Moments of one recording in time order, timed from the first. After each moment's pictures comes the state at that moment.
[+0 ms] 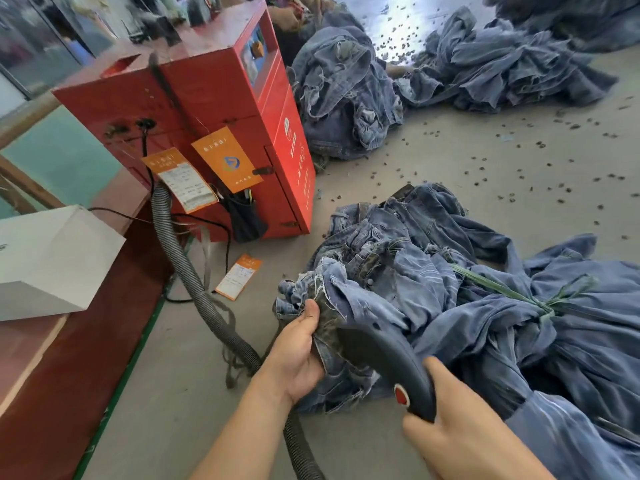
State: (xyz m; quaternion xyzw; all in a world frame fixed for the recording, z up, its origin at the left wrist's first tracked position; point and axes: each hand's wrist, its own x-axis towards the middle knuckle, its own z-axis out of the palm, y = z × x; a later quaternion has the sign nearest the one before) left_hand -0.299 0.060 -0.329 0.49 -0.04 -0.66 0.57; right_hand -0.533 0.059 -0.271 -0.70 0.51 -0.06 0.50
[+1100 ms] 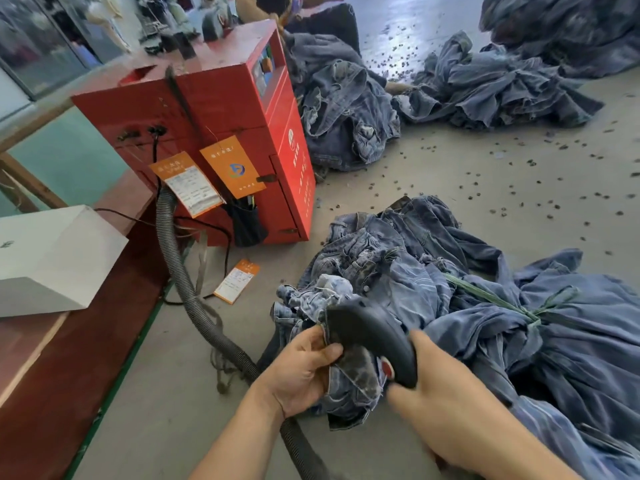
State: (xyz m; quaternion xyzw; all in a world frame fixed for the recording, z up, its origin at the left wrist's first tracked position) left_hand -0.303 0.089 -0.331 0.40 -0.19 -0.71 0.55; right_hand -0.520 0.048 -0.233 -0.73 0.50 -0.04 0.46
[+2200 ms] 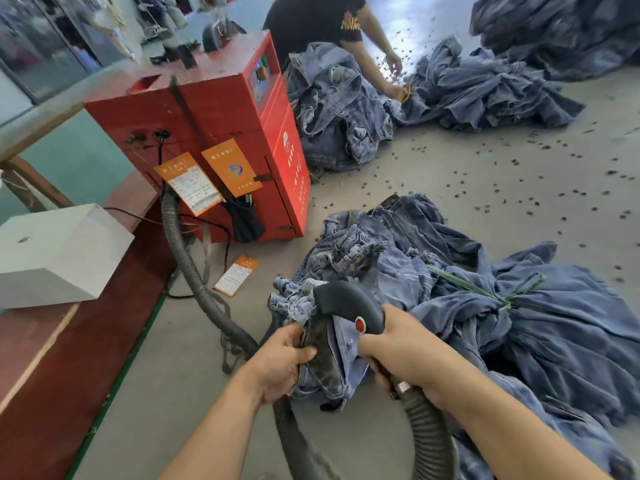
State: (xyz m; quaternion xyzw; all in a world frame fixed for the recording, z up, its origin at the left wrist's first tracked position) left_hand -0.308 0.117 -0.318 0.59 -0.21 -0.62 0.47; right_hand -0.520 0.044 -0.229 -0.62 0.46 -0.08 0.63
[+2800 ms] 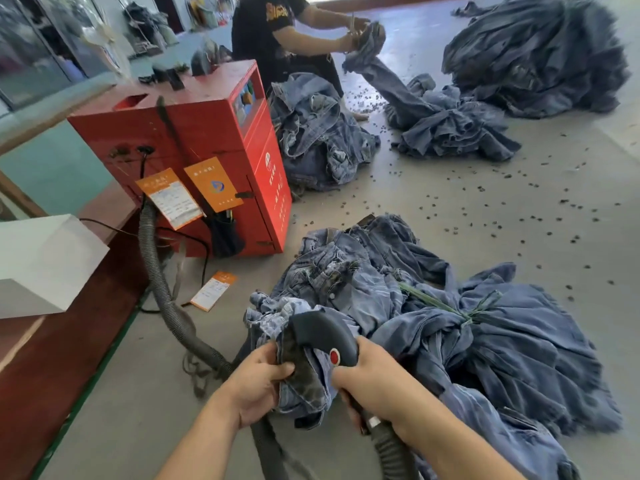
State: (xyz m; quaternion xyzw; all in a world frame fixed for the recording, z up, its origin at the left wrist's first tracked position) left_hand -0.327 0.126 -0.315 0.53 -0.15 -0.65 0.52; right_hand -0.539 0.063 -0.230 -0.59 0.45 -0.07 0.66
